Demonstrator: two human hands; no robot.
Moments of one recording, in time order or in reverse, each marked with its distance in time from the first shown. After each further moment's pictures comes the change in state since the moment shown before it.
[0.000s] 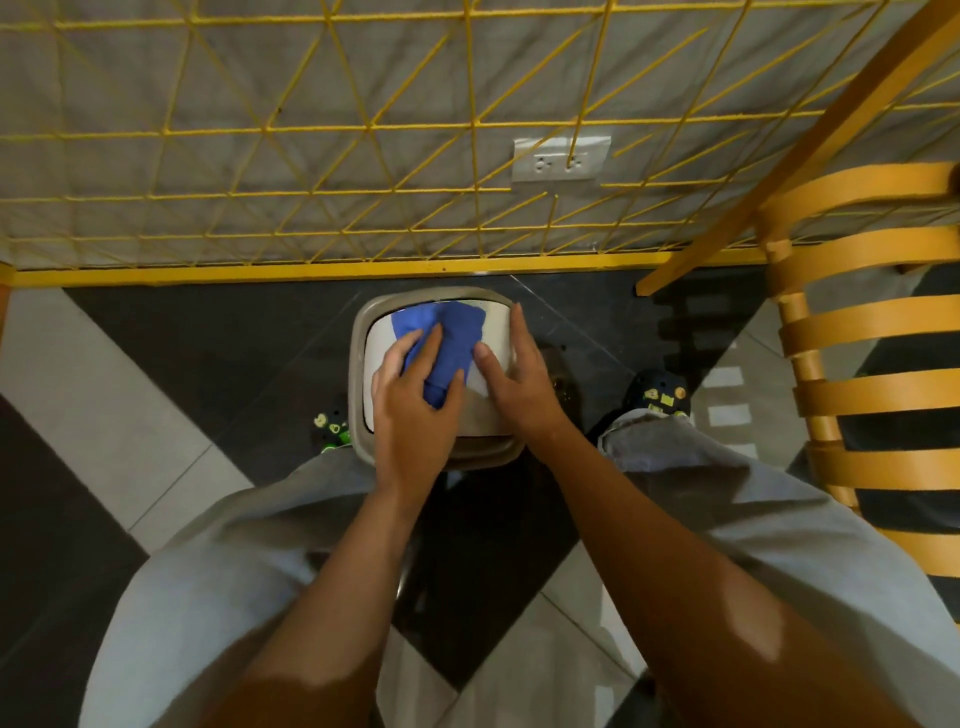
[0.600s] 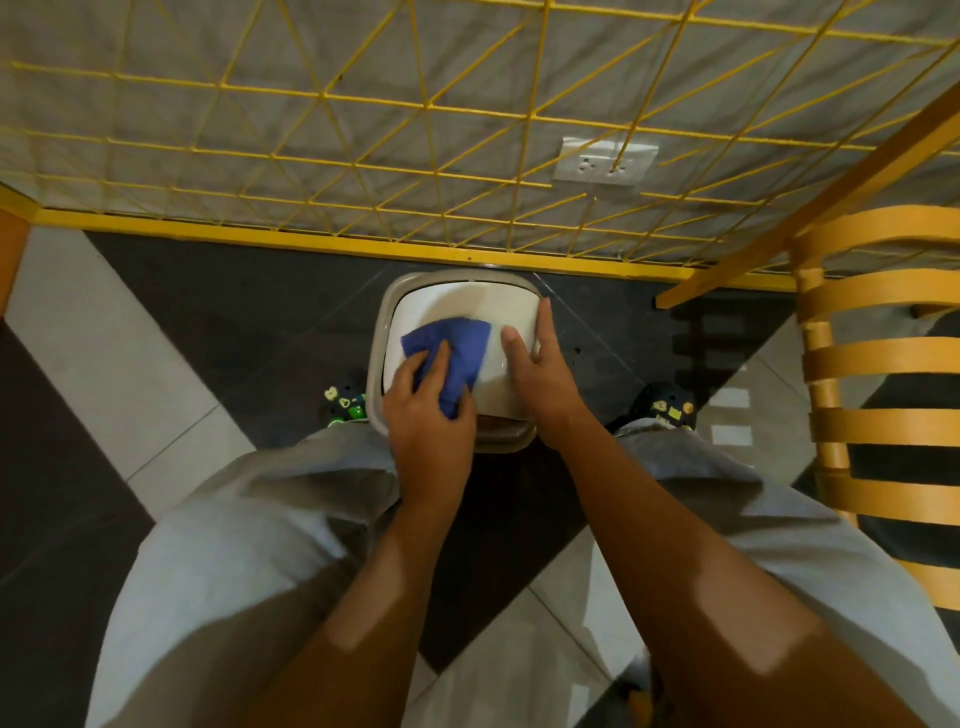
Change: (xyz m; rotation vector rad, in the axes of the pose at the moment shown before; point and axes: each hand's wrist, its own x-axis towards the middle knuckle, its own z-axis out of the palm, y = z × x) left_hand -0.027 -0.013 0.006 0.017 0.139 -0.234; right_hand 0.003 -0.006 0.008 0.029 -0.022 0.146
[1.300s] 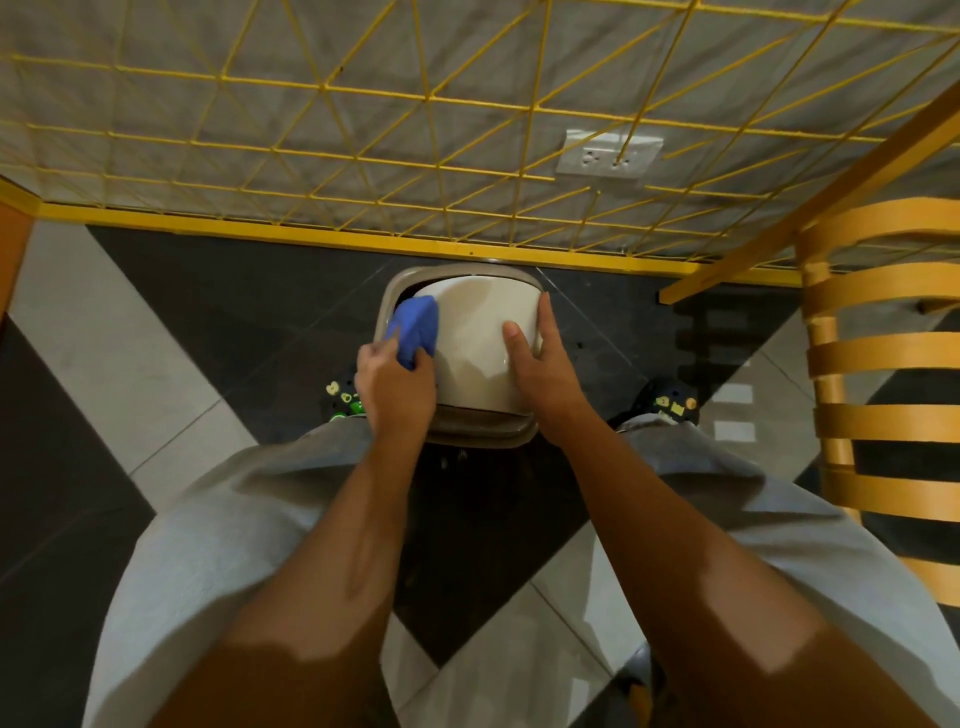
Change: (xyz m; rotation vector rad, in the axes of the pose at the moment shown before) left_hand 0.045 -0.008 -0.008 -0.003 -0.041 -0.337; right_hand 0.001 -0.004 0.000 -0.052 0.023 0.043
